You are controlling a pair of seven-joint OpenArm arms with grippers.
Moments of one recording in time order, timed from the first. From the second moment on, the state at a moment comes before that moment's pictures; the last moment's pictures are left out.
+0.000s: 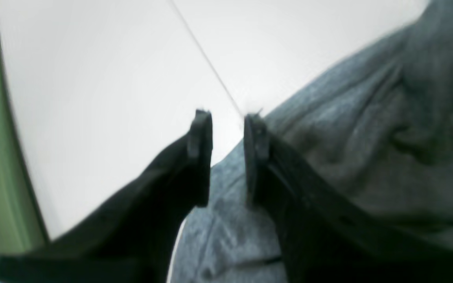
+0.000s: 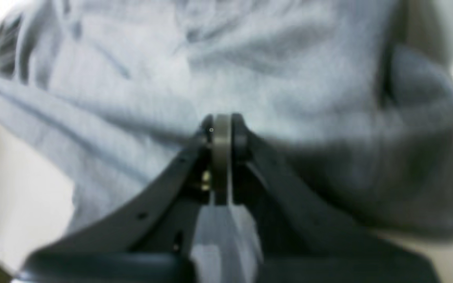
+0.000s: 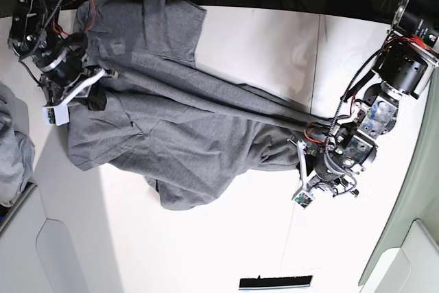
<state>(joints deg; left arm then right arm) -25.2 -23.7 33.4 59.4 -6.5 -7.1 28.1 -10.1 7.9 17.2 88.6 23.5 27.9 -40.2</state>
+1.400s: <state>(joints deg) -28.4 -14.1 33.4 44.9 2.3 -14.3 16.3 1.9 7.0 16.3 71.2 23.2 26.5 -40.4</state>
